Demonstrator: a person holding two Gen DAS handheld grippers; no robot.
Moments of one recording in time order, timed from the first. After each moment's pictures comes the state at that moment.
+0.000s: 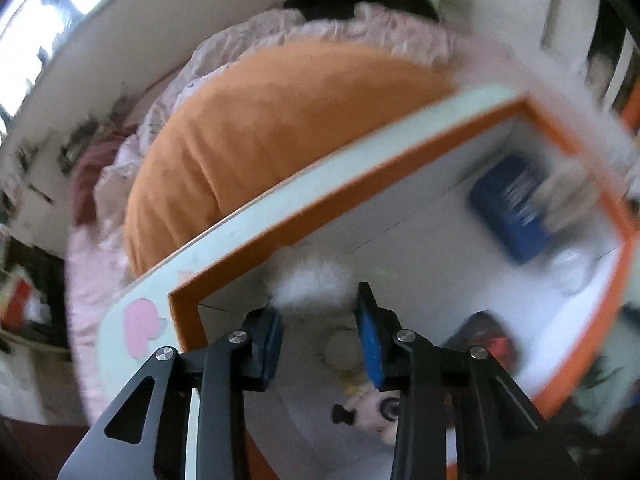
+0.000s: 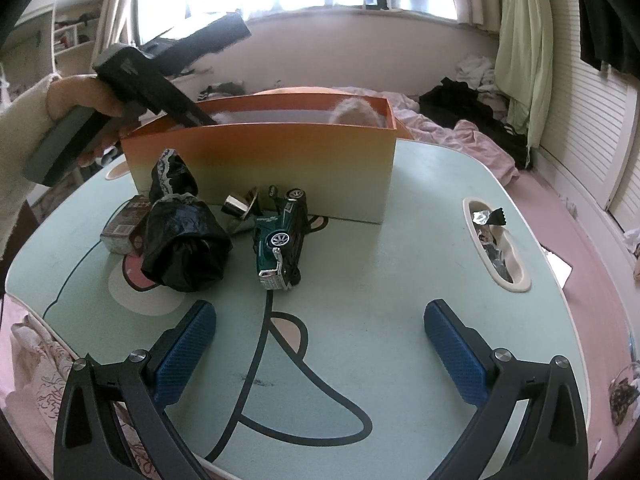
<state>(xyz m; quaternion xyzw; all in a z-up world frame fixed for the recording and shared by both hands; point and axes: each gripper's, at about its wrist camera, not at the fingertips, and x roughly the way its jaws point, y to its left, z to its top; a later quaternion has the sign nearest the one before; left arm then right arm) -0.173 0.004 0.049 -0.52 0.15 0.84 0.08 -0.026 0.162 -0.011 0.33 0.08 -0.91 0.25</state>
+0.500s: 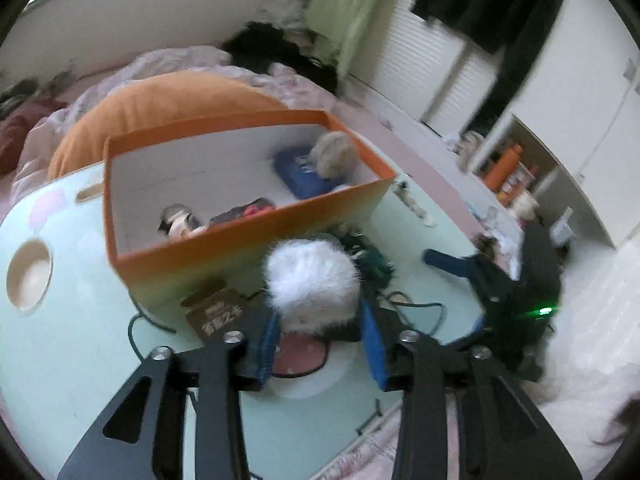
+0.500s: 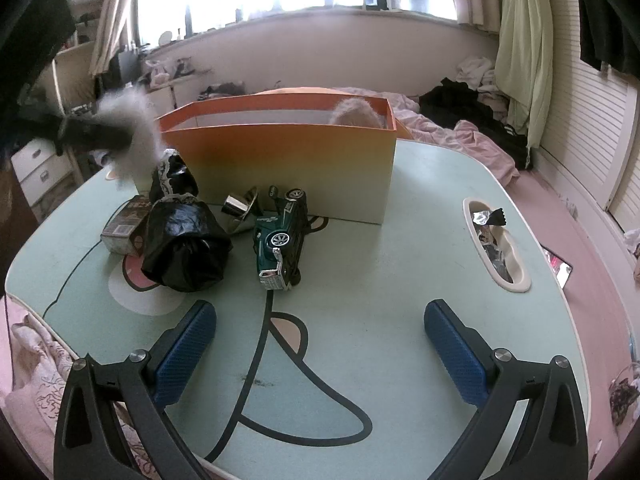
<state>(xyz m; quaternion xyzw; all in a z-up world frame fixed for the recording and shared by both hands) -0.003 -0.002 0.061 -0.44 -0.05 0.86 0.25 -0.026 0.162 -0.011 0.33 0.08 -0.91 0.25</state>
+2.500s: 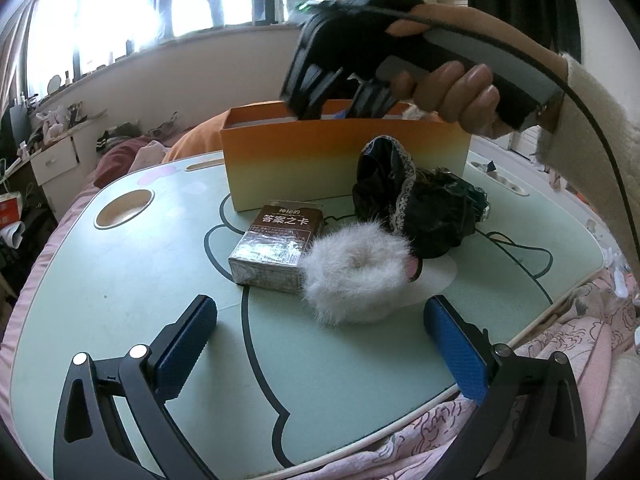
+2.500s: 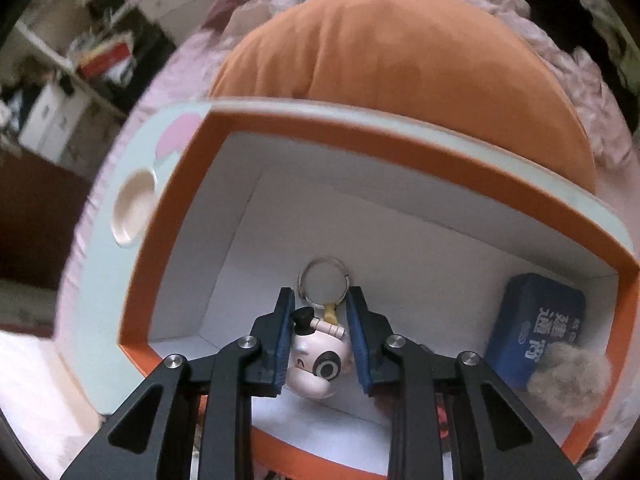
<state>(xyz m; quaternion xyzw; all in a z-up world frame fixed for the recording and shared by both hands) 0.060 -0.009 -0.015 -0.32 0.03 0.95 0.06 -0.221 -0.011 0.034 0.59 0.09 -0.74 0.32</state>
